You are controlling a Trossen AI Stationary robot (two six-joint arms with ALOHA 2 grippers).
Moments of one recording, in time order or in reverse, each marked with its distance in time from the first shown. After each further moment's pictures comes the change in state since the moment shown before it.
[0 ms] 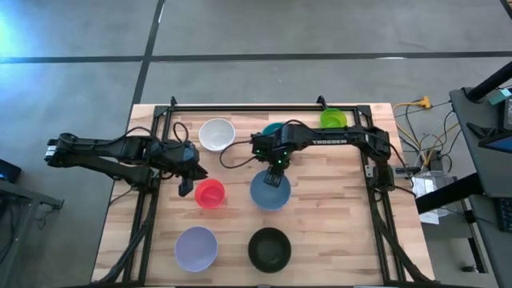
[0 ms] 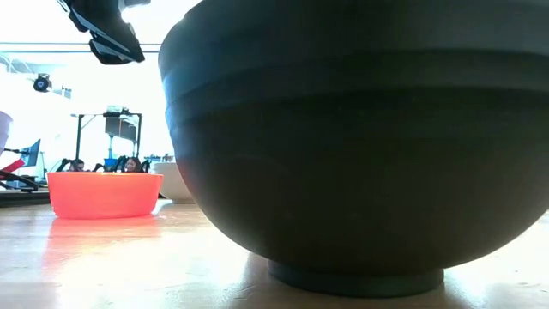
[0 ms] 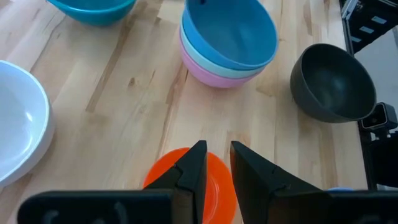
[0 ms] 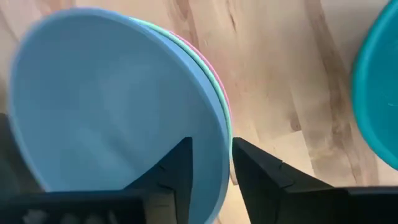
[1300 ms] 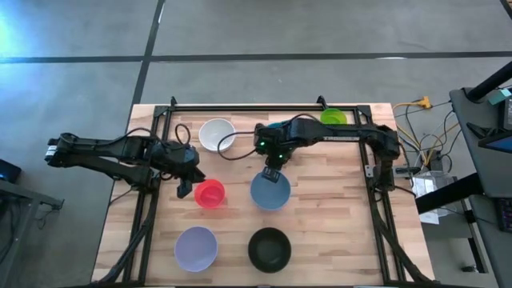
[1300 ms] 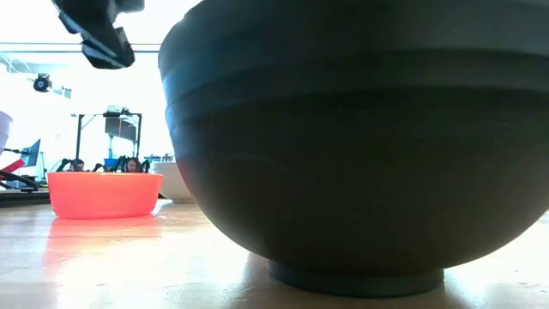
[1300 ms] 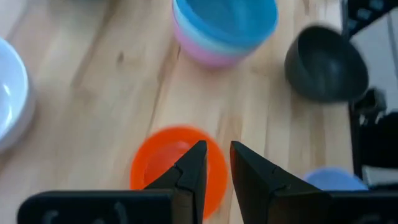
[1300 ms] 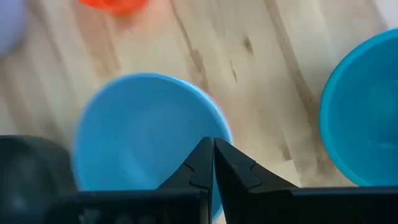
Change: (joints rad) left arm -0.010 0.008 0.000 -0.071 0.058 -0.036; right arm 0.007 -0.098 0.030 0.072 0.028 0.011
